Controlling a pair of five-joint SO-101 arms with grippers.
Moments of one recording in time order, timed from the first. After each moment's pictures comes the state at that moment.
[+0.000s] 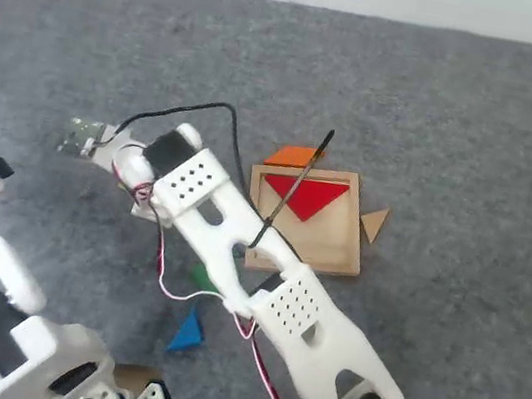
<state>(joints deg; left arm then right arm) -54.6 -3.9 28.3 55.2 7.1 -54.2 61.3 -70.8 92.0 30.5</state>
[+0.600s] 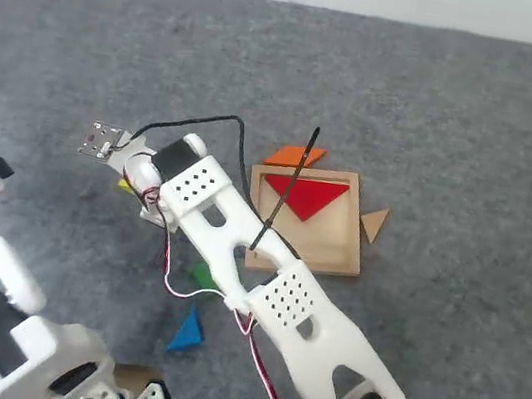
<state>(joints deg) -54.6 -3.9 28.3 55.2 6.9 -53.1 69.9 -72.6 88.4 26.4</state>
